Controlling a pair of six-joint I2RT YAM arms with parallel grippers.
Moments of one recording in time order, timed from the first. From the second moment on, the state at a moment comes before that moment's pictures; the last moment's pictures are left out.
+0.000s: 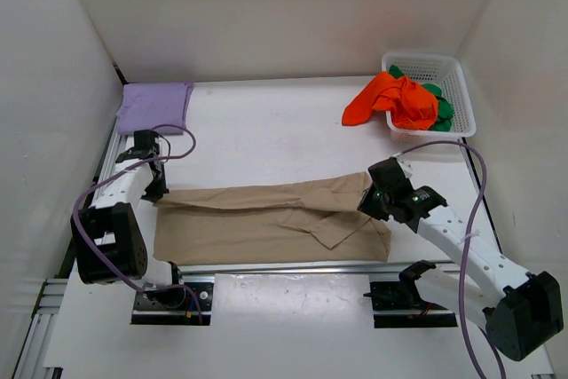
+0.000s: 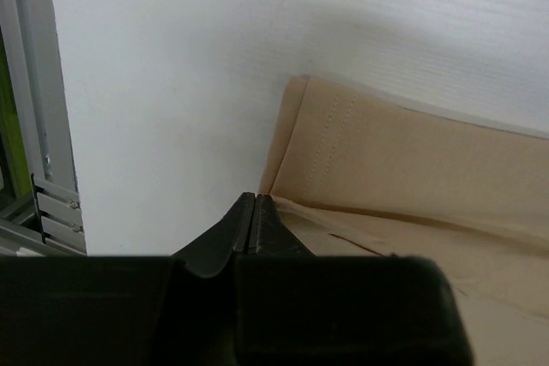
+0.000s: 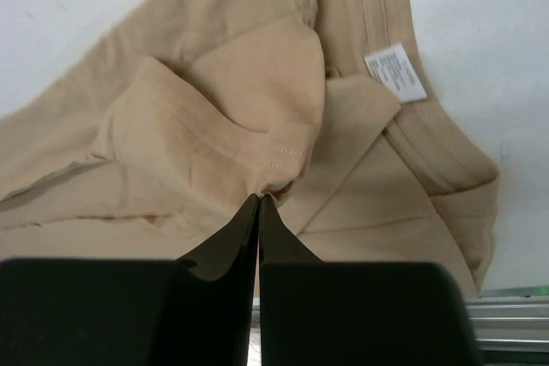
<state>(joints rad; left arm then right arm) 0.14 1.43 0.91 -0.69 -0.28 0.00 0.53 0.97 0.71 -0.70 0.16 0.91</state>
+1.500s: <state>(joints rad) -0.47 1.63 1.33 -0.91 -0.03 0.00 0.54 1.04 0.55 -0.68 0.16 0.96</state>
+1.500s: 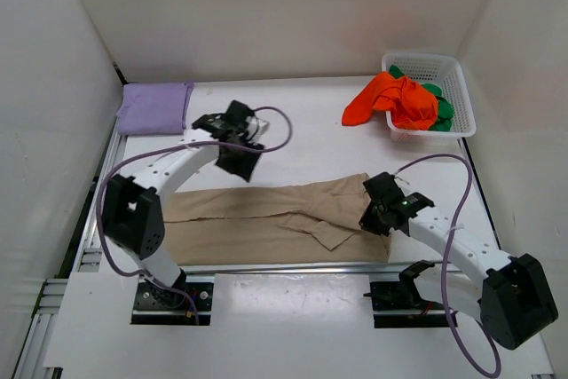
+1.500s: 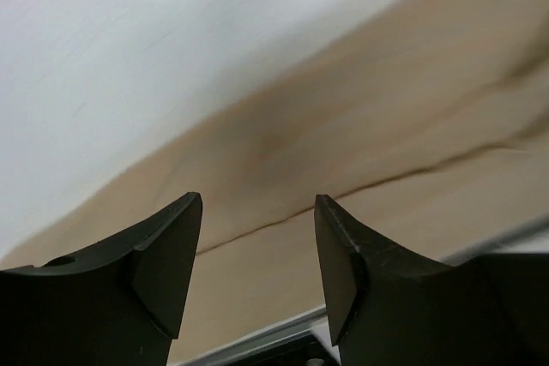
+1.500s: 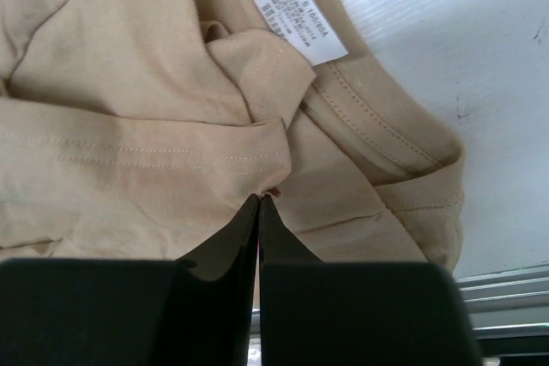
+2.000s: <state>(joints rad) -0.89 2.26 1.93 -0.91 0.36 0.00 0.46 1.05 0.46 -0.60 0.07 1.02</state>
